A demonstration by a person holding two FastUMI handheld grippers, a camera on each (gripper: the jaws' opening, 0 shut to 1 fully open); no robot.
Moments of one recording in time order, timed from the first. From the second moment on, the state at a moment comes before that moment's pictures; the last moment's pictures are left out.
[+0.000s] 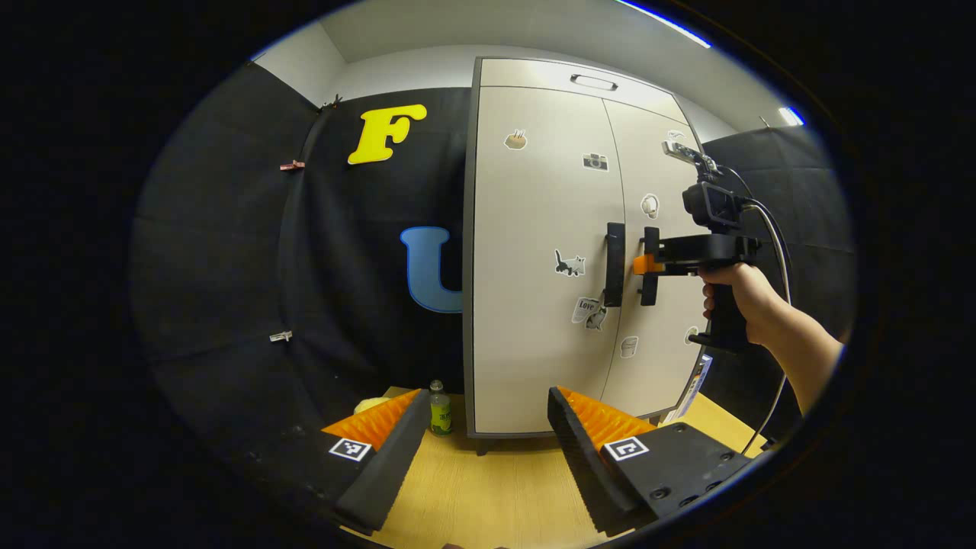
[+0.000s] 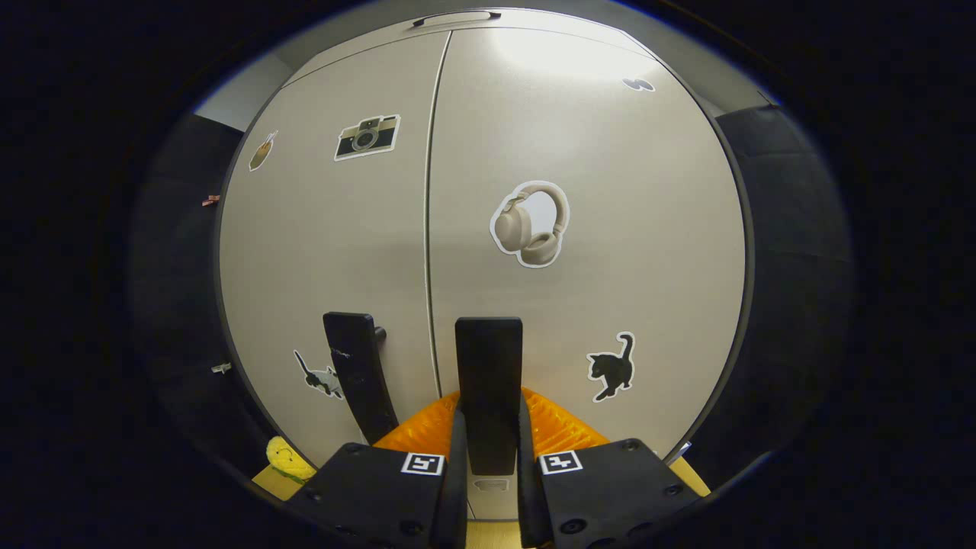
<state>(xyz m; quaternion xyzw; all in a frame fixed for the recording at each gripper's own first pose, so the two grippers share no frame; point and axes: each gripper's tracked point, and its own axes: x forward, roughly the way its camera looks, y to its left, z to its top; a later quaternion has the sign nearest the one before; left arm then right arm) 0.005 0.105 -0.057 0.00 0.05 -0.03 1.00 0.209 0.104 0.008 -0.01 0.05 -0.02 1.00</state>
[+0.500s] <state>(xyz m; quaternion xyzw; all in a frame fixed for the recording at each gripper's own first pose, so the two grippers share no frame) 0.002 0.096 -0.072 -0.03 0.06 -0.06 1.00 0.193 0.102 0.009 0.00 0.05 0.00 1.00</state>
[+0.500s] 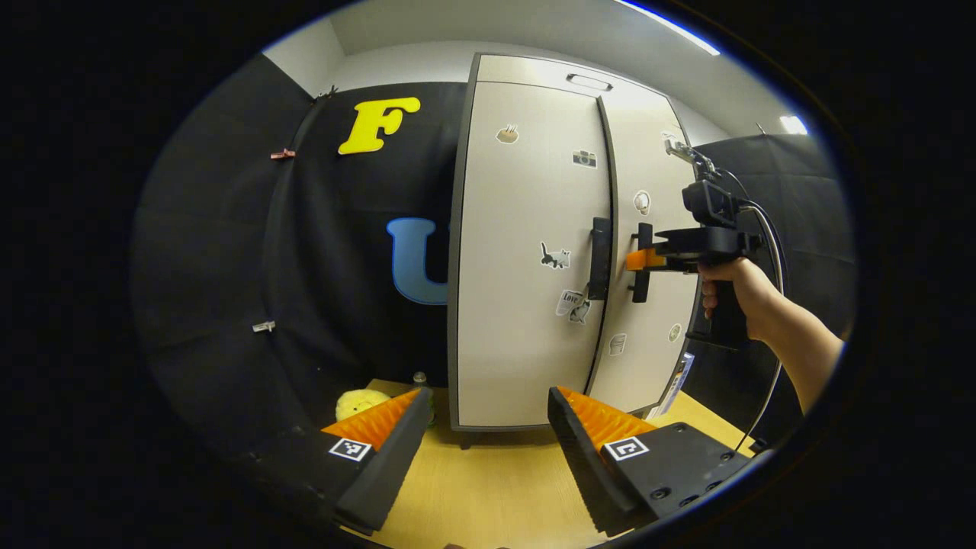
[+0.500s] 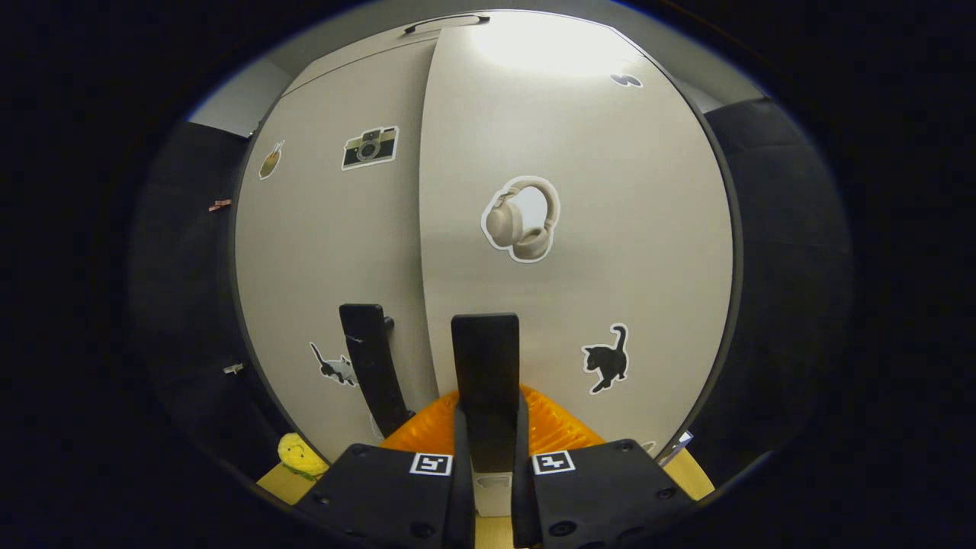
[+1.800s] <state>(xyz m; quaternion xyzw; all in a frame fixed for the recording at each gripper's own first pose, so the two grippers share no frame) -0.092 -0.001 -0.054 -0.03 0.06 0.04 1.00 0.115 0.041 0.026 0.02 0.02 0.10 0.99</state>
